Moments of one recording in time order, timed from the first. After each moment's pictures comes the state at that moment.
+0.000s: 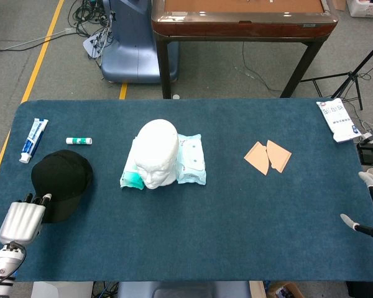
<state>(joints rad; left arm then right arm) -0.27 -1.06 0.06 -1.86 1.30 1.39 0.83 0.01 -1.04 0.11 -1.59 -1.46 1.54 0.12</state>
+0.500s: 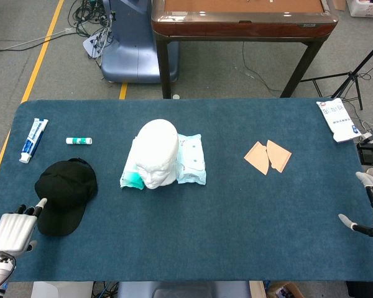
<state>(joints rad) -0.22 -1.00 0.08 -1.93 1.31 1.39 0.74 0.02 -1.04 0.10 -1.59 -1.46 1.53 0.09</state>
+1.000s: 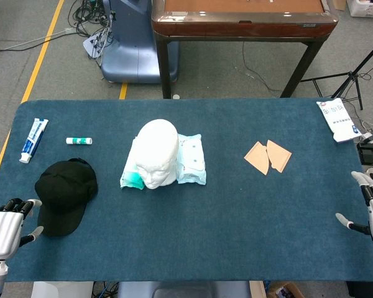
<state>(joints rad) -0.12 -1.13 0.02 -1.70 1.55 1.64 0.33 0.03 -1.06 0.11 -1.60 -1.44 1.51 0.04</state>
